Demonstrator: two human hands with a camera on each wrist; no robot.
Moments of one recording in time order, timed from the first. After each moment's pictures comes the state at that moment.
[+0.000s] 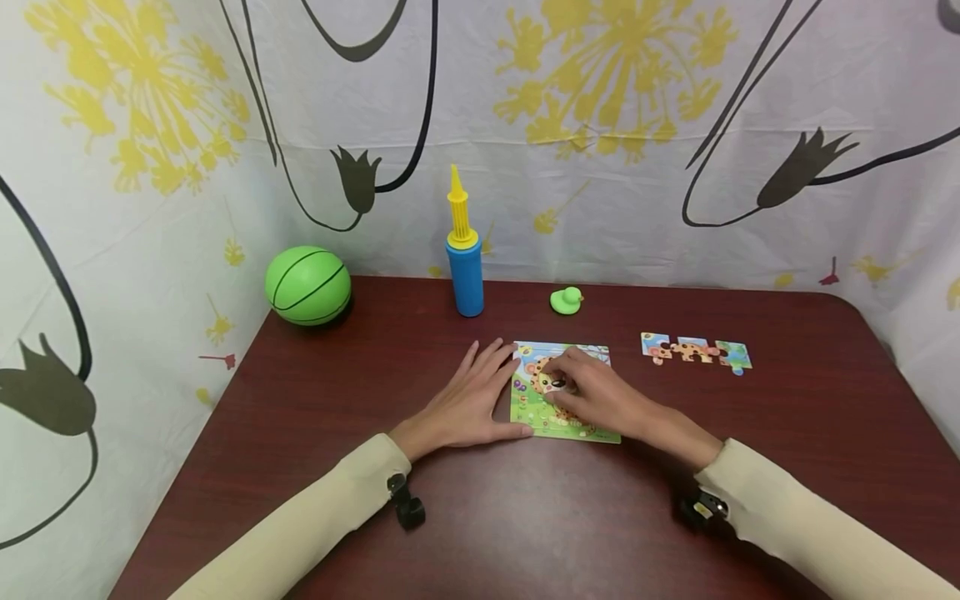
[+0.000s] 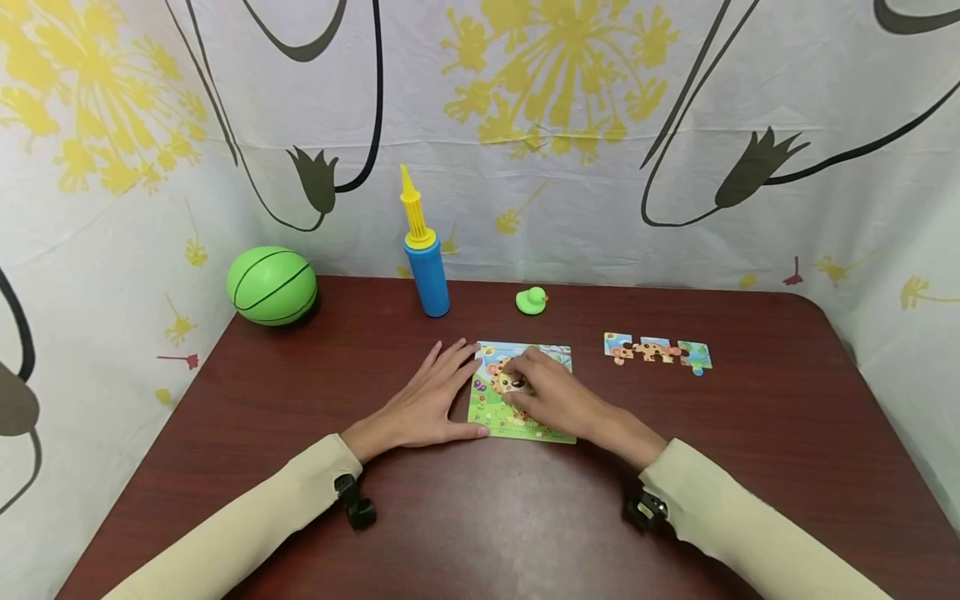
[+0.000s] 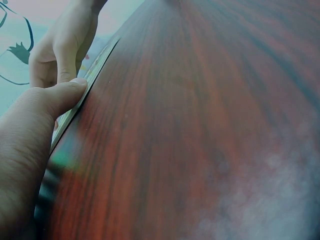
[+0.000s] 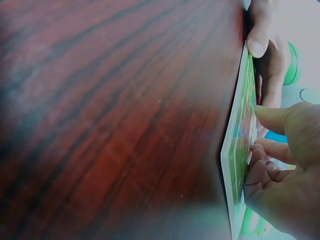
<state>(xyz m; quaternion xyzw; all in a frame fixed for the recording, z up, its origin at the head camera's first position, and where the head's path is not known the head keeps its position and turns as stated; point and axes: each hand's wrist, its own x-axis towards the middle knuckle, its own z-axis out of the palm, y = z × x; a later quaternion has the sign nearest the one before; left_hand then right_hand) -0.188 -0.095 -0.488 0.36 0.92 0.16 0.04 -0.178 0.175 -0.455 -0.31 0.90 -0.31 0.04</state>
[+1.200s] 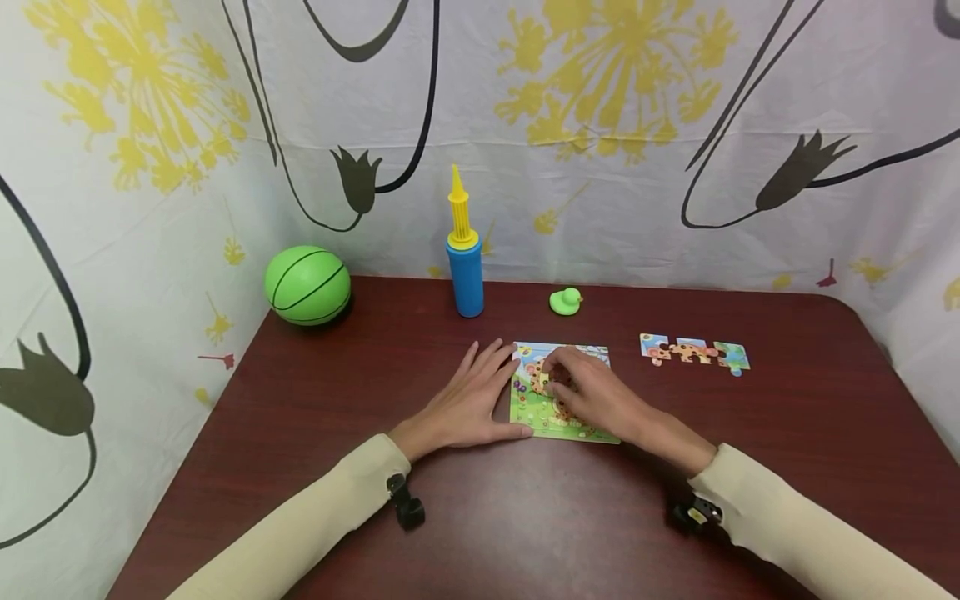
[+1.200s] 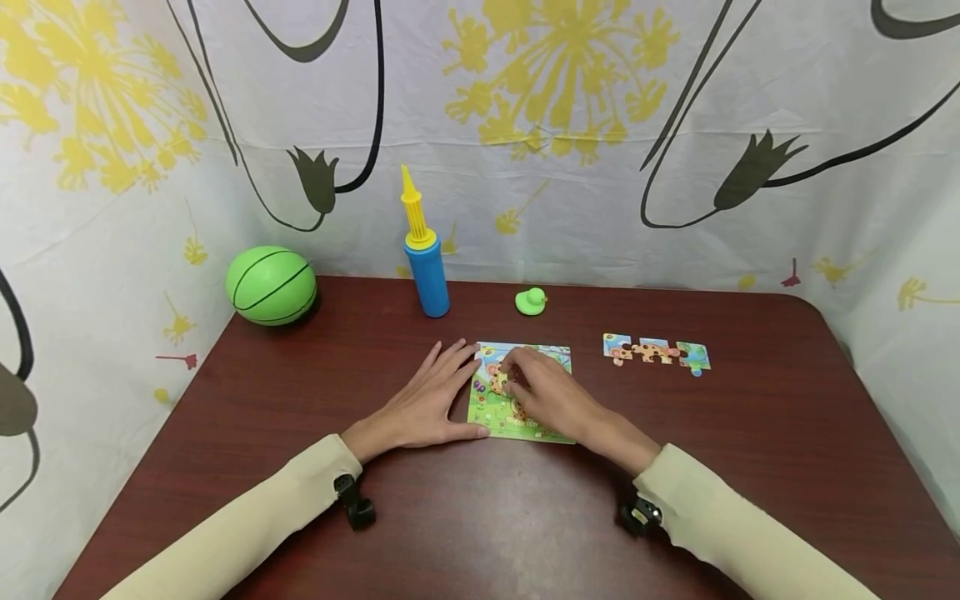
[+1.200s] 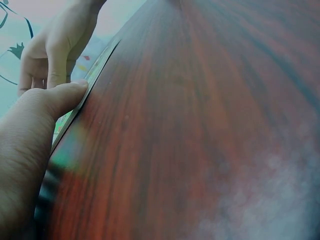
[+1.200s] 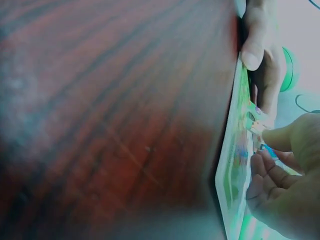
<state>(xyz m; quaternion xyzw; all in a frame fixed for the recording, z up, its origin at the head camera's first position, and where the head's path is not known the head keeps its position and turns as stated) -0.189 -0.095 -0.490 0.37 0.91 0.17 0.04 -0.175 0.164 -0.451 -0.28 0.90 -0.34 0.01</state>
